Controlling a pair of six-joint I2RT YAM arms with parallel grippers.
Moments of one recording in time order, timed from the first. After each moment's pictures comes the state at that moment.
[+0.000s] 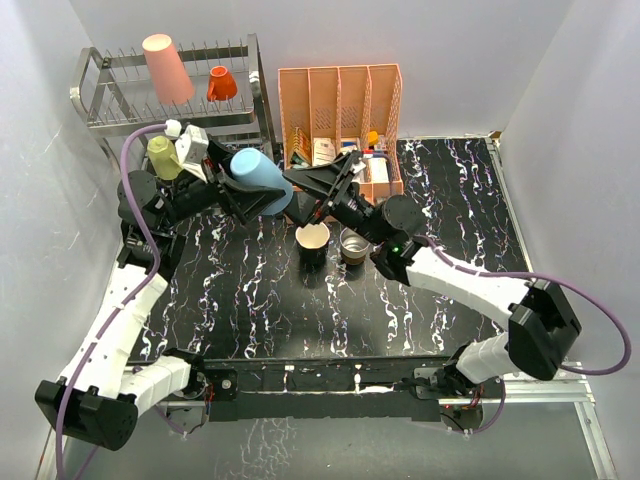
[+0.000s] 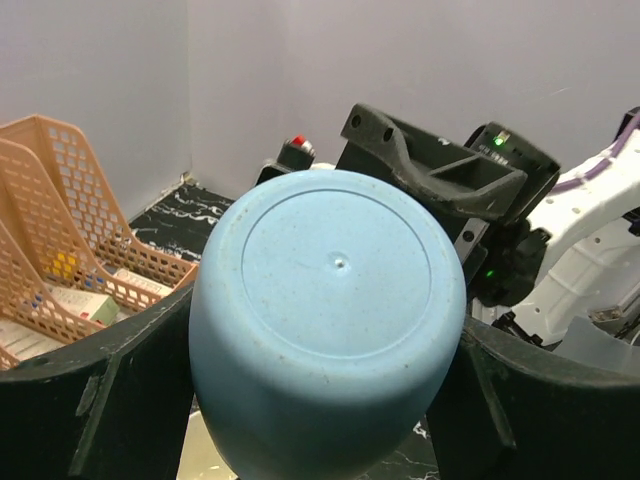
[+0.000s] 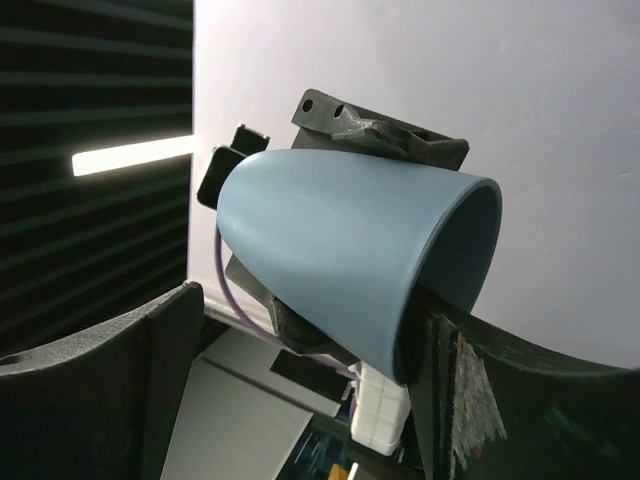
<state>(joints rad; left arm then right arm) -0.27 1.03 1.09 0.27 0.88 -0.40 0.81 1.38 1.01 0.82 -0.26 1.70</state>
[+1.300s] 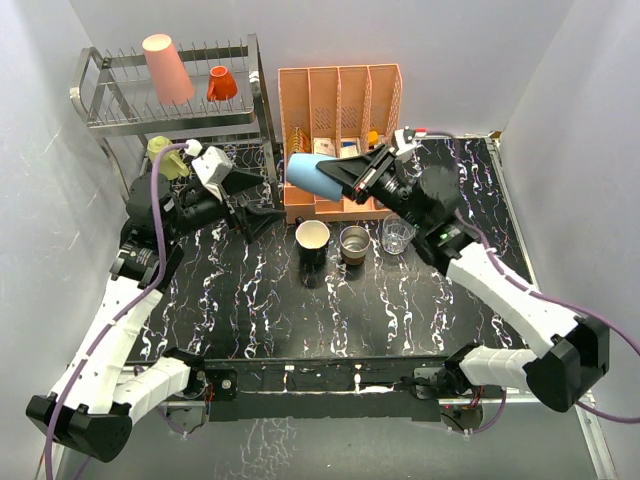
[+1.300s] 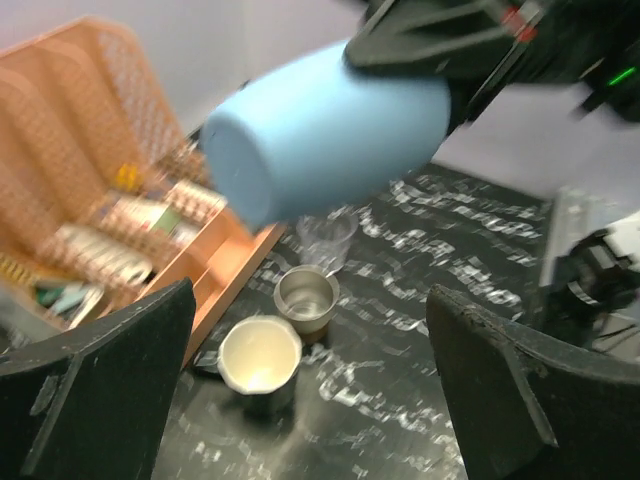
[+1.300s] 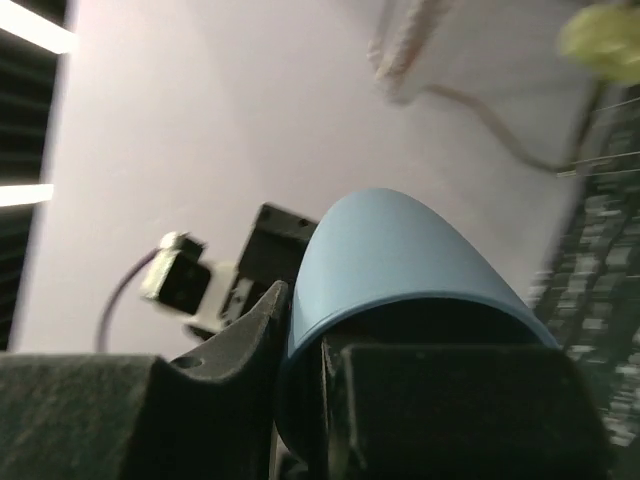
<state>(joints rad) -0.32 0.97 1.12 -0.09 0.79 -0.09 0.63 1.23 1.03 0.54 -0.32 1.49</state>
